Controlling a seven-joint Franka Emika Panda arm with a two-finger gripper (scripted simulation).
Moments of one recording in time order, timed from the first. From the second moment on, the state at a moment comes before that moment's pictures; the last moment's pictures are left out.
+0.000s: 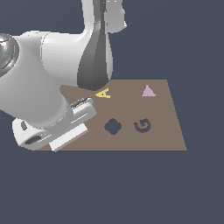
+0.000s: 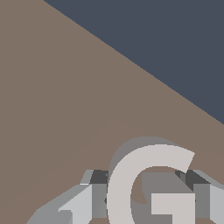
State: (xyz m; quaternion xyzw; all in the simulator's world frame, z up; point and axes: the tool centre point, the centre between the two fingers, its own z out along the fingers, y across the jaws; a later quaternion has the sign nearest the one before) arm 0.086 -0.140 0.030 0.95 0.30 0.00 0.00
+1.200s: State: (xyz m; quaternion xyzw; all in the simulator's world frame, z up) arm 0.026 -0.080 0.033 1.00 0.03 0.00 0.00
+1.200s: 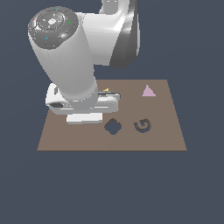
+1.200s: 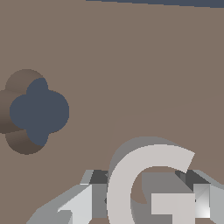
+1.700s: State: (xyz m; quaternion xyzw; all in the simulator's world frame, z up) arm 0.009 -0.030 0.035 0.99 -0.14 0.00 0.00
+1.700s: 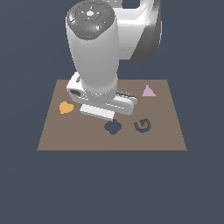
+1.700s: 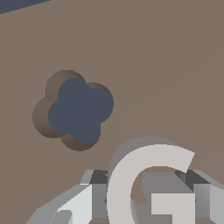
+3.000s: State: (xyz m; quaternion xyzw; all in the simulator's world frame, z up) arm 0.040 0.091 0.039 0.87 -0.50 0.00 0.00
